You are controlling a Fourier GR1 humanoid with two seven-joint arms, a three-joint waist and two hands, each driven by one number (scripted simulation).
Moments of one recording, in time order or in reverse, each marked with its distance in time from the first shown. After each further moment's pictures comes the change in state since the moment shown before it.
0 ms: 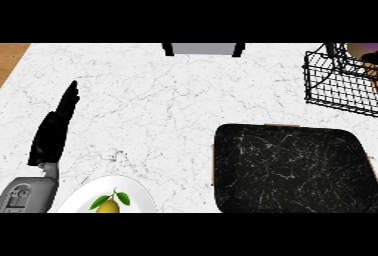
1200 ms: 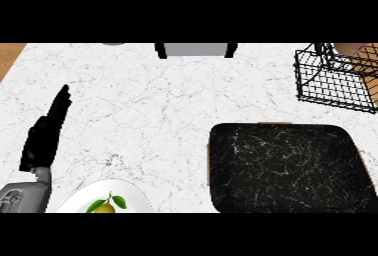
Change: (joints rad) left arm 0.034 -0.003 0.048 -0.012 -0.009 -0.019 0.000; right arm 0.139 -0.249 -0.303 -0.121 -0.323 0.077 -0.007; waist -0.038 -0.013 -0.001
